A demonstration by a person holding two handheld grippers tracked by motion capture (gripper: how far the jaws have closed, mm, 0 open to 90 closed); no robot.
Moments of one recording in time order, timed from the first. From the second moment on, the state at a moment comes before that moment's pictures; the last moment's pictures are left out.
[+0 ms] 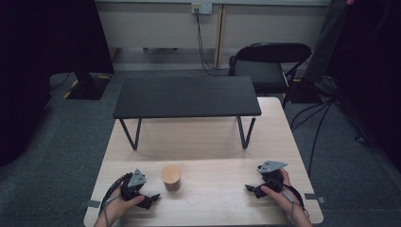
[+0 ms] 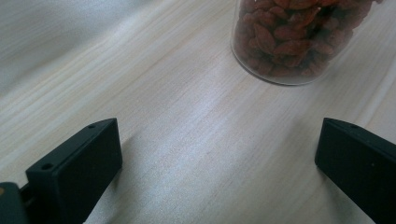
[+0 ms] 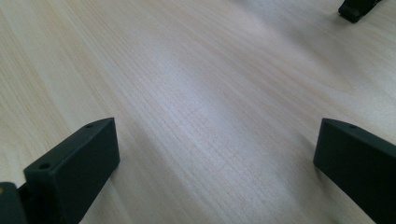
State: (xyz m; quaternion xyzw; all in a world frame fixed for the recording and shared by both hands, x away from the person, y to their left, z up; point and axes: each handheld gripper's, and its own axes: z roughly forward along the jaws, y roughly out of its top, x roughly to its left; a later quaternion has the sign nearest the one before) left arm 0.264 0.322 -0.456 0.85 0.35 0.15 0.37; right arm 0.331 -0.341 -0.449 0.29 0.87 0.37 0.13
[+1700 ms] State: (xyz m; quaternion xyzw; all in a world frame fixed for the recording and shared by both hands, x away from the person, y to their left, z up) left arm 0.275 0.298 -0.457 0.85 0.32 0.14 0.40; right arm 0.332 -0.341 -0.449 0.29 0.88 0.37 0.13
